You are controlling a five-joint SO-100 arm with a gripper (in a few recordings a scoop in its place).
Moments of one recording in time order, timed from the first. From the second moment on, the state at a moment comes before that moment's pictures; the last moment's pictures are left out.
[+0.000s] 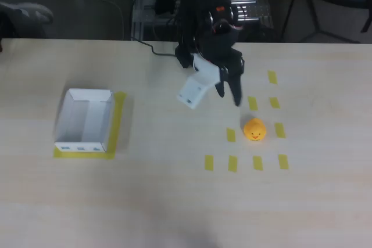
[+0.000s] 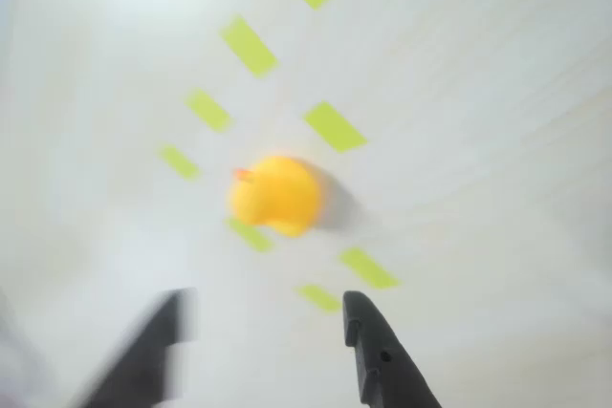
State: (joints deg) arm -21.0 113.0 100.7 82.4 -28.1
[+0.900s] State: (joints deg) arm -32.1 74.1 80.4 84.1 -36.7
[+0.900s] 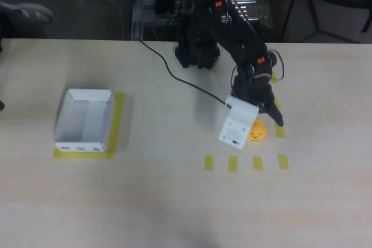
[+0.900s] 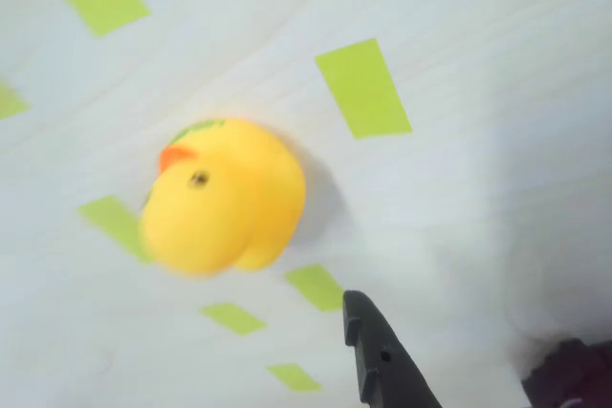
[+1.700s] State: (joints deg) arm -32.9 59.7 70.3 81.5 -34.5
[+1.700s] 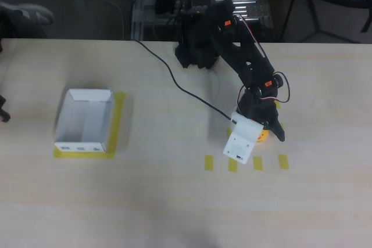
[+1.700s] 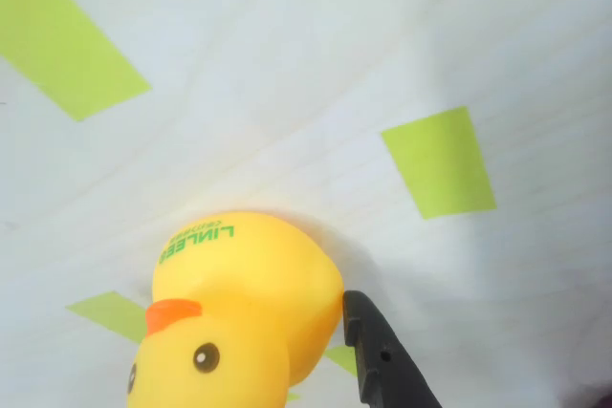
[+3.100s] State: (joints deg) arm 19.9 126.4 92.7 63.4 -16.3
